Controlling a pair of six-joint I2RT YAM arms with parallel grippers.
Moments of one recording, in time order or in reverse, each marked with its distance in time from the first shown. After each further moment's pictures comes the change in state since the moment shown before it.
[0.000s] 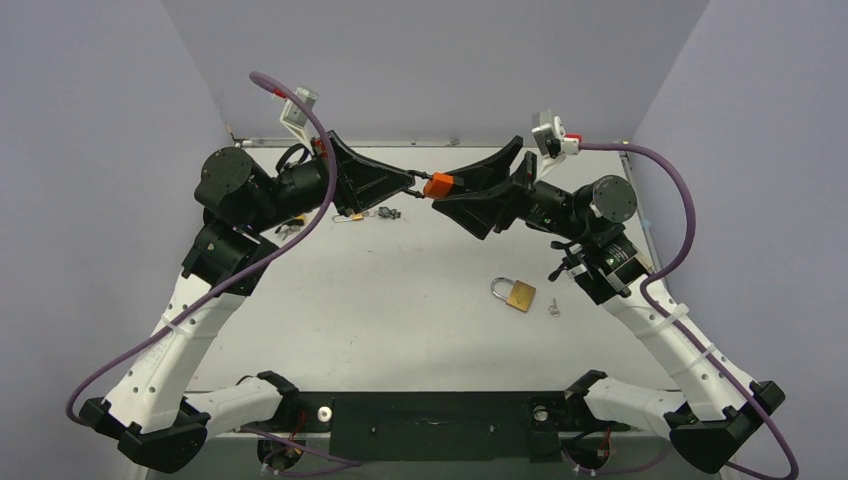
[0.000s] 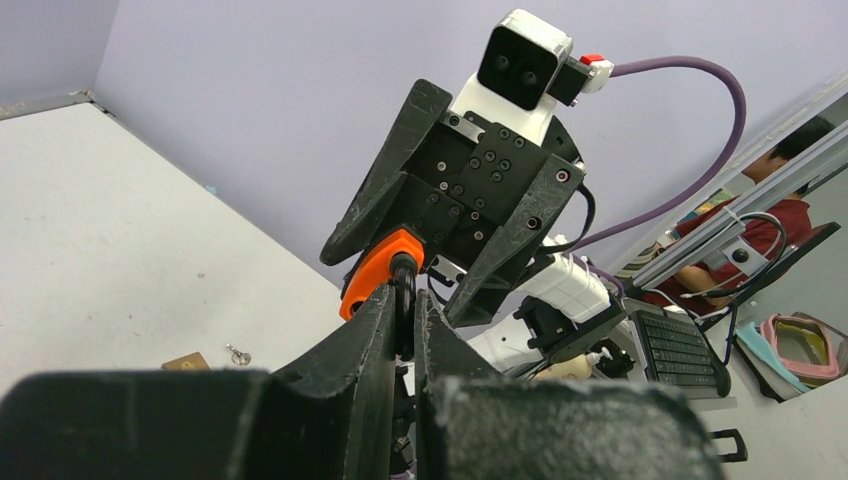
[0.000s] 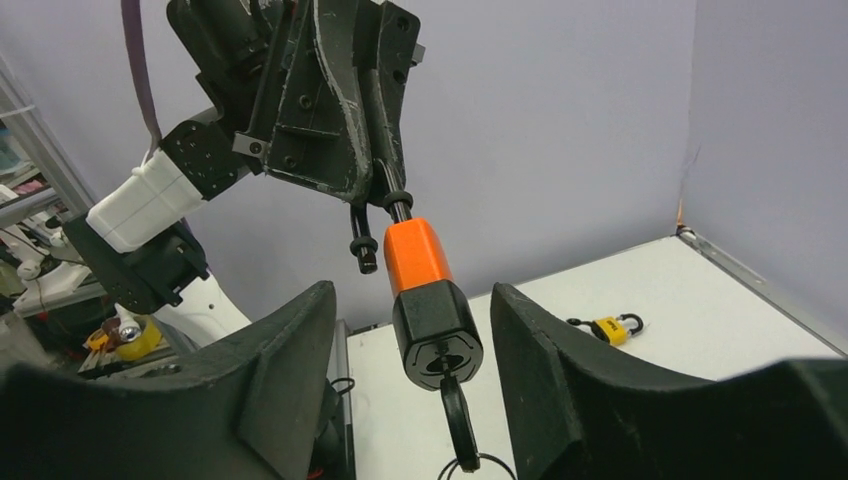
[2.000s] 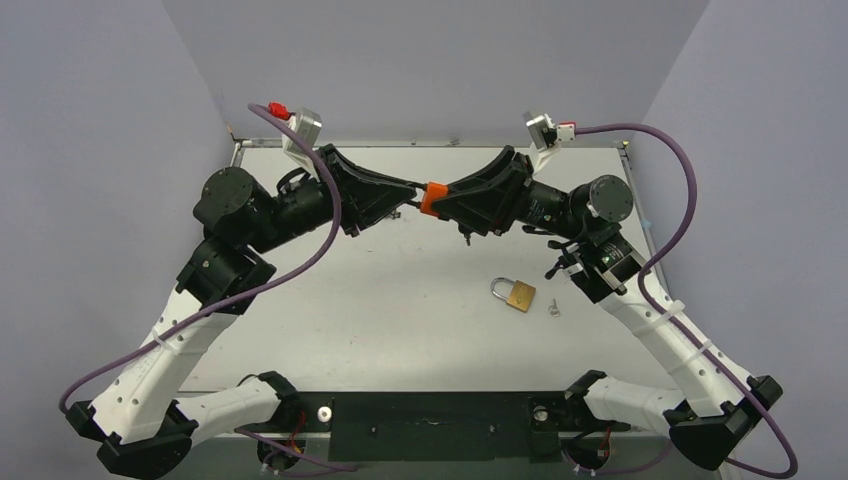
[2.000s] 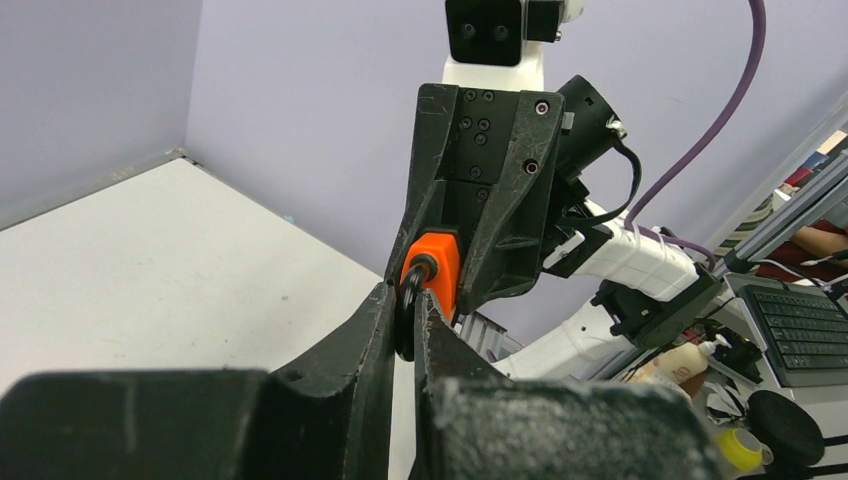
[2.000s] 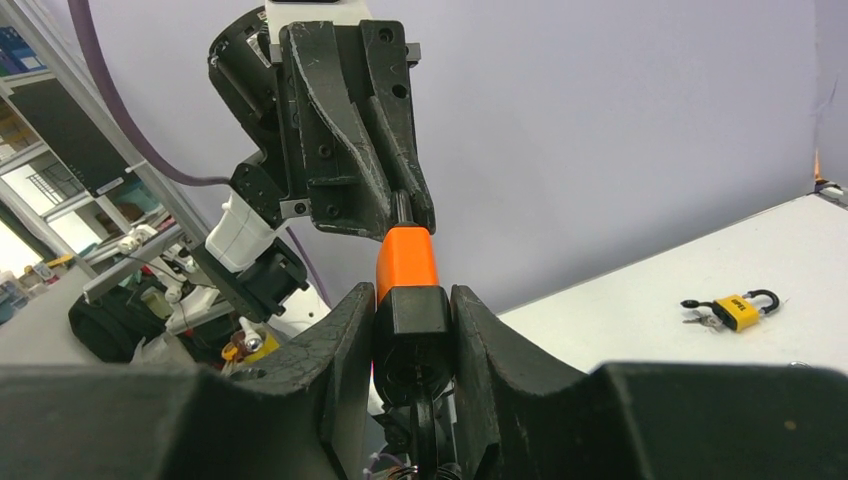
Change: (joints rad) left arm -0.121 -0.044 -0.050 -0.048 -0.138 0.269; right arm 0.019 0.016 -0.012 0.062 -0.047 0.263
